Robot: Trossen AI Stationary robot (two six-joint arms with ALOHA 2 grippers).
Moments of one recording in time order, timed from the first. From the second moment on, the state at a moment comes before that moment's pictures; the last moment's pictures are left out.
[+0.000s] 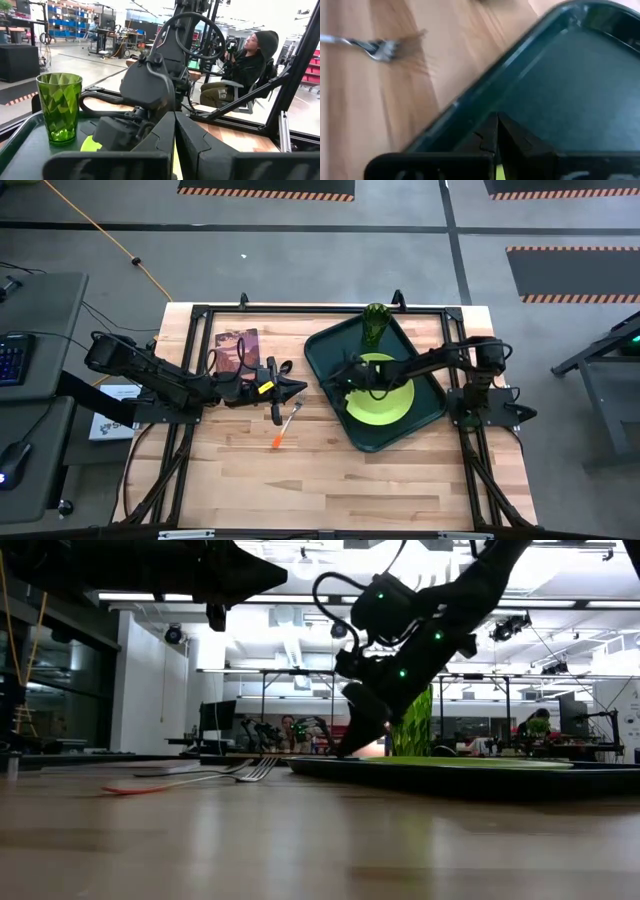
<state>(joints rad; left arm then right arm) -0.18 1.33 0.44 0.96 -0.36 -0.15 -0.09 1.84 0.94 0.08 0.20 0.14</state>
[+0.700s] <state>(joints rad) -0.18 1.33 0.44 0.96 -0.35 -0.16 -0.09 1.77 0.96 -0.18 0.29 0.08</state>
